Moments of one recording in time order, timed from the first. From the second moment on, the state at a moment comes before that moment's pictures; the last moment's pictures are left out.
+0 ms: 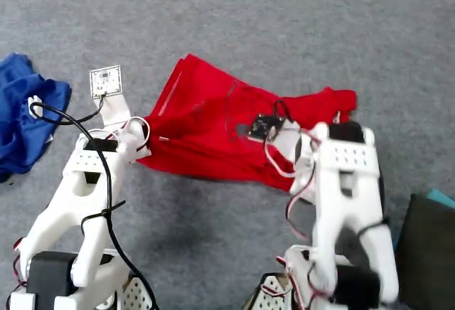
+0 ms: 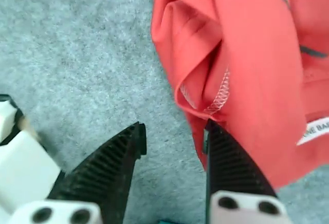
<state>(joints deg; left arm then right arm) -0.2 -20.6 54.7 28.1 4.0 3.6 -20.6 41.6 81.9 58.3</state>
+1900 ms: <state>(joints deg) -0.2 -20.6 55.0 27.1 4.0 1.3 -21.6 39.2 87.1 55.7</state>
